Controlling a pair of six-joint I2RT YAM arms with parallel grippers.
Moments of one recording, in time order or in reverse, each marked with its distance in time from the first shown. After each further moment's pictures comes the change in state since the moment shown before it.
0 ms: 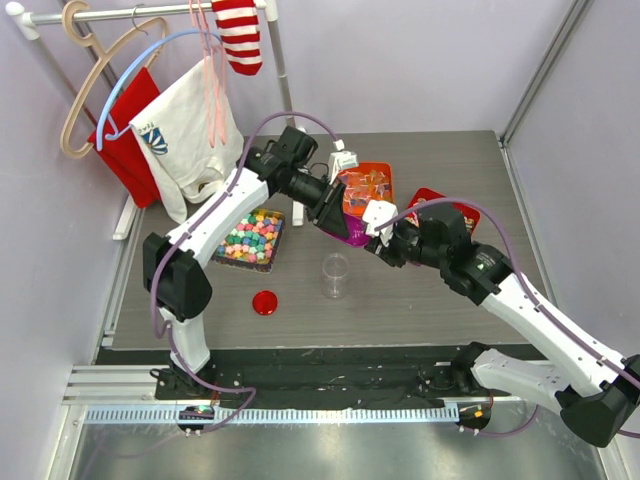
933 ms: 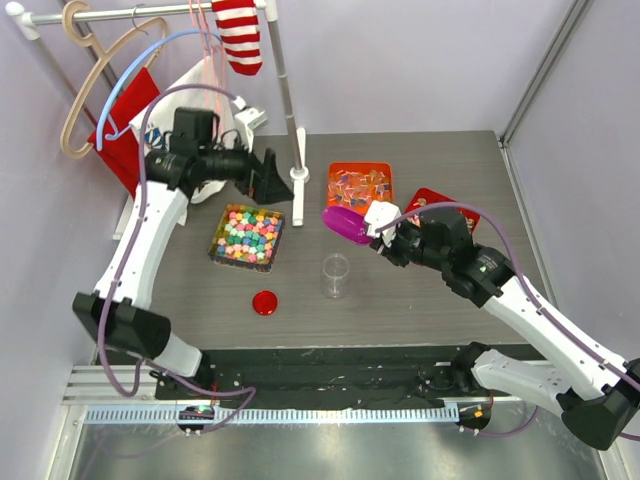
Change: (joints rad) left arm 0.330 -0.314 -0.070 0.087 -0.134 -0.049; right arm -0.005 -0.019 -0.010 -0.005 0.058 -0.020
